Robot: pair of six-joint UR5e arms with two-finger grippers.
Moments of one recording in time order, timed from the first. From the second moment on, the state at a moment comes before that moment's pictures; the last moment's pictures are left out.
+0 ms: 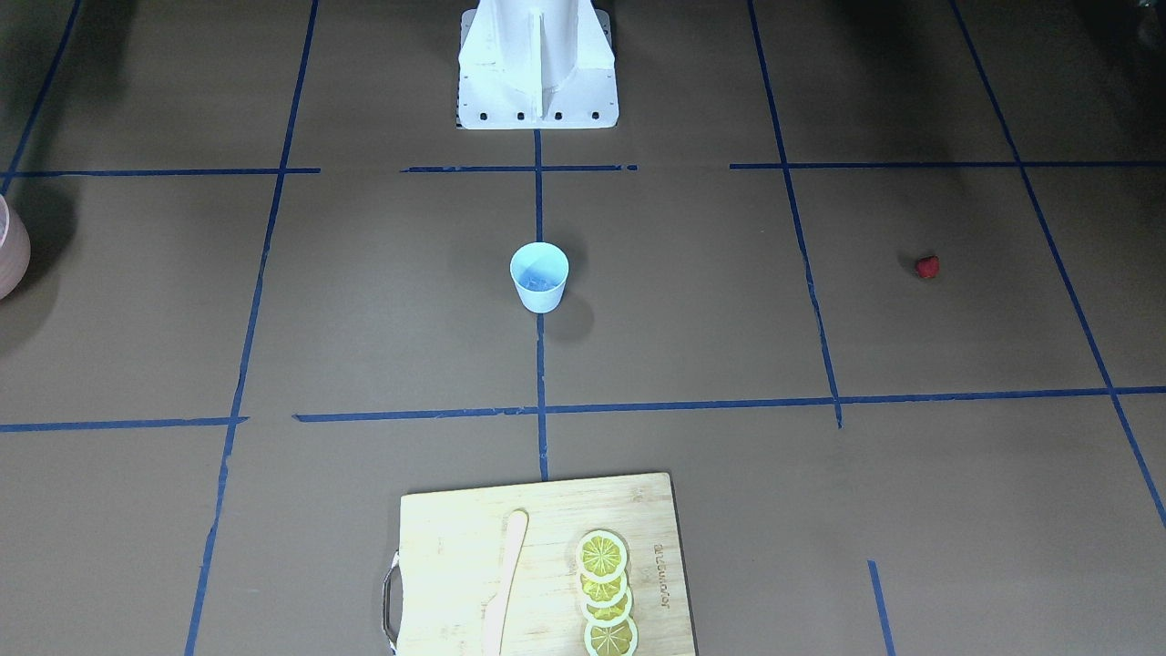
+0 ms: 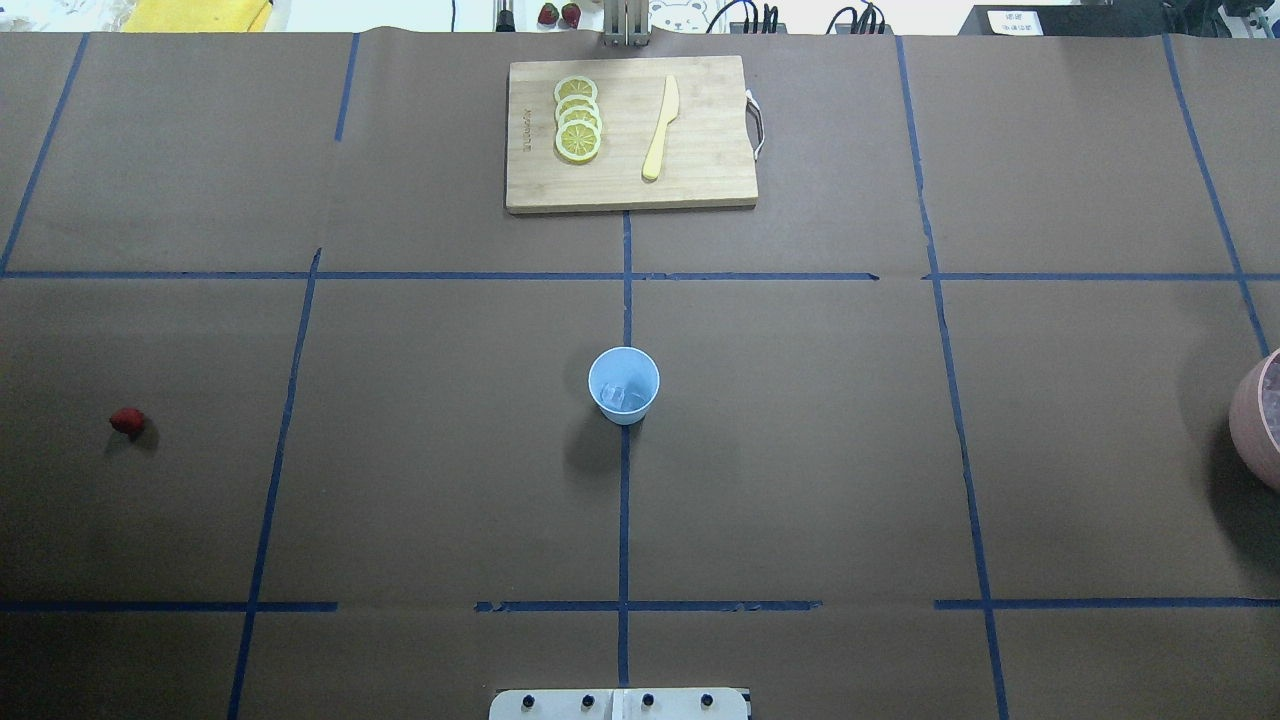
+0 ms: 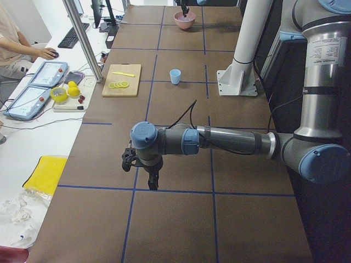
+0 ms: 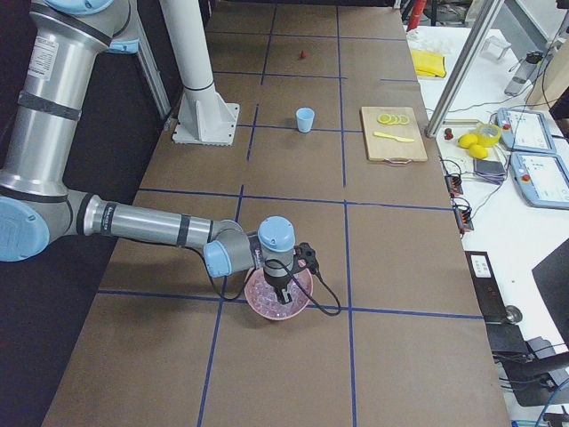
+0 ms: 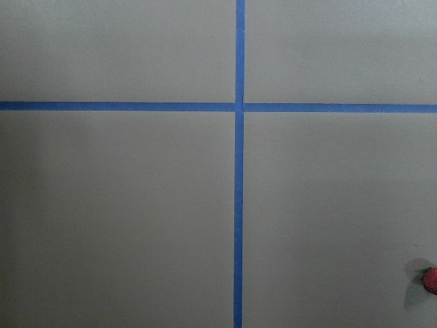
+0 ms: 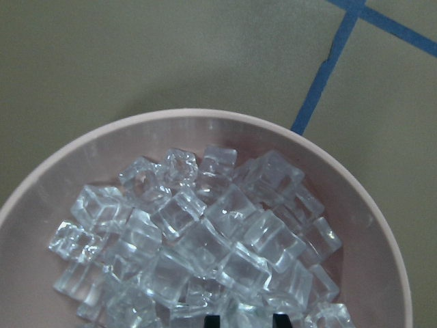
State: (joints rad) left arm -1.56 -1.54 -1.70 -1.45 -2.38 0.01; right arm 1.31 -1.88 1.69 -1.13 2.25 -0.07
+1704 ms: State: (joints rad) left arm -1.56 -1.54 -1.70 -1.45 -2.38 0.01; right arm 0.75 -1.10 2.01 -1.77 2.03 1.11
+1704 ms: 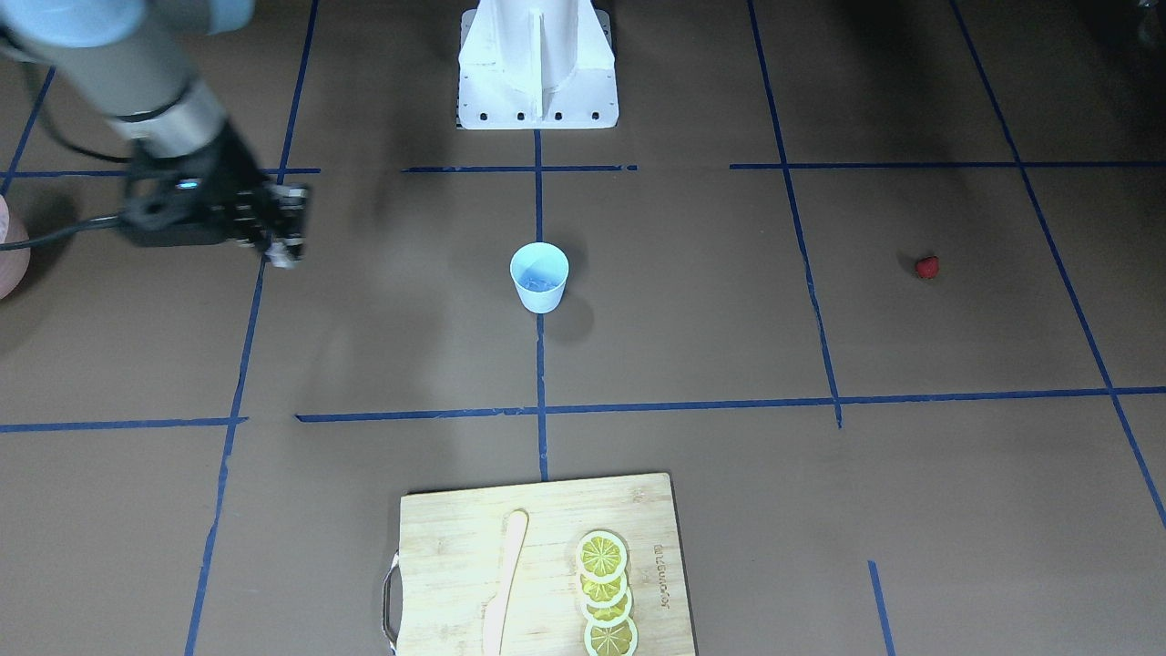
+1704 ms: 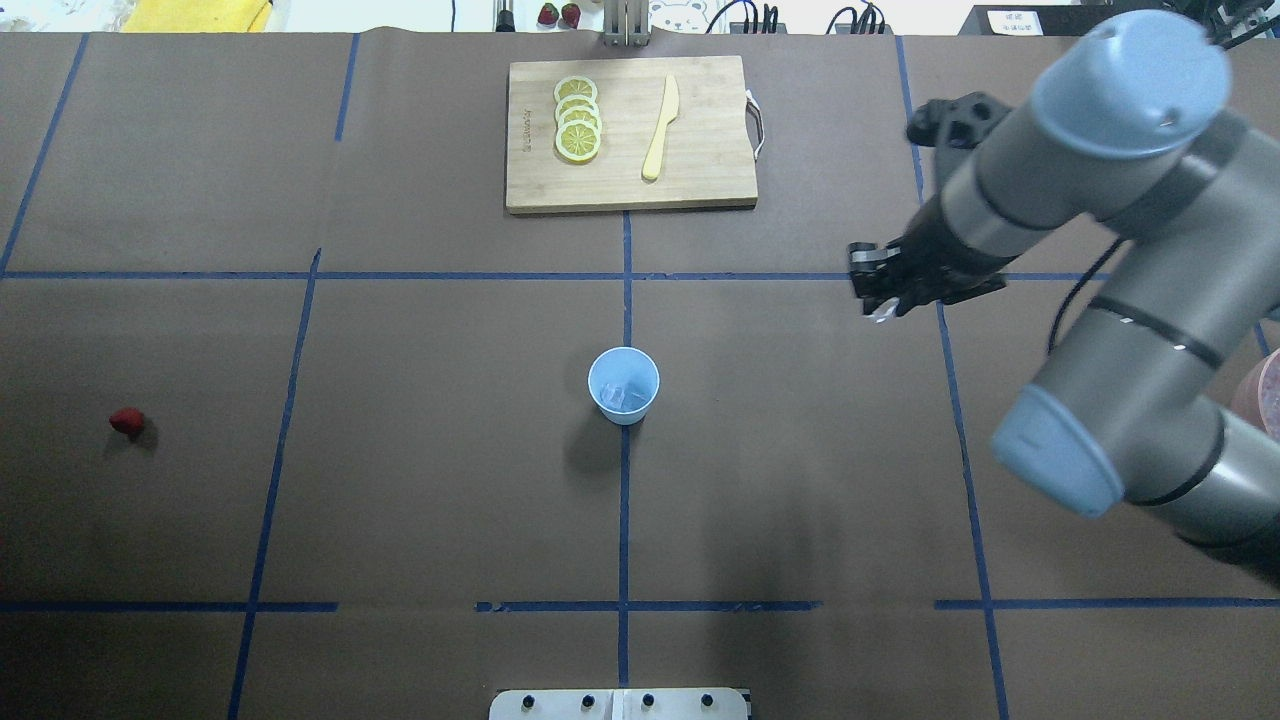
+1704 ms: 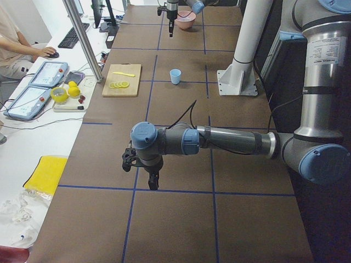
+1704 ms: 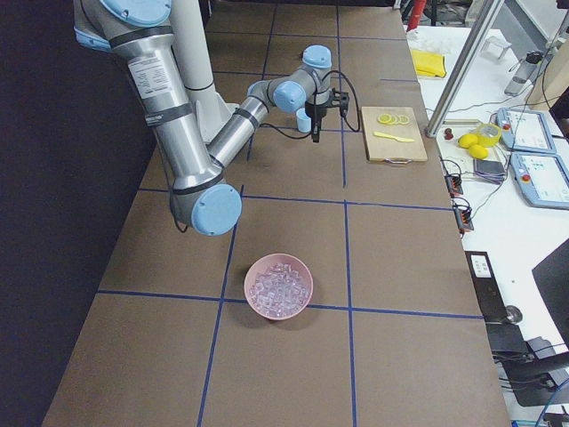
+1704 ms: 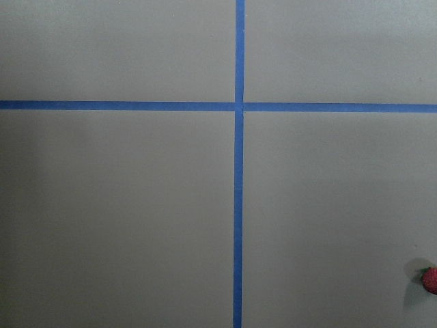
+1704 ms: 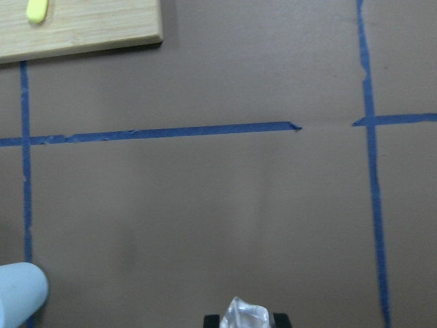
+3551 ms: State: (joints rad) left arm -1.56 -1.54 -1.70 -1.45 -2.38 0.01; right arm 0.45 -0.64 1.59 -1.86 1.73 1.39
